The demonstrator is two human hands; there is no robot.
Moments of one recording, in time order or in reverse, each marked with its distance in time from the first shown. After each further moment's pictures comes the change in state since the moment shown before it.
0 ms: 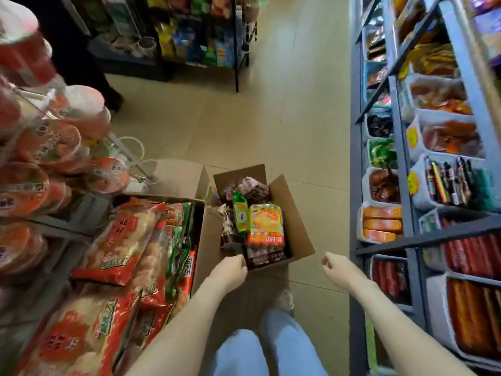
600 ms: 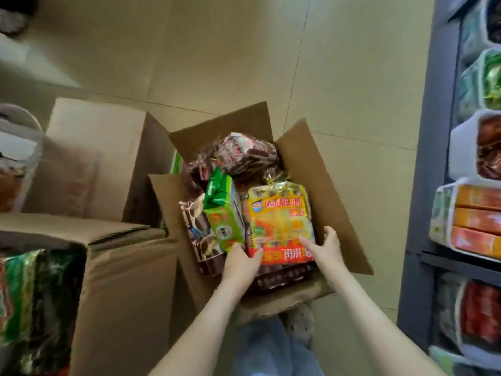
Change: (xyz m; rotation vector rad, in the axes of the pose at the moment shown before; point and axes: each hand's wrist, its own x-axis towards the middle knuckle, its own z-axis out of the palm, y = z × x) left_hand 0.366 -0.035 0.107 -0.559 0.060 -0.402; right_hand 0.385 -0.008 0.140 0.821 0.001 0.321
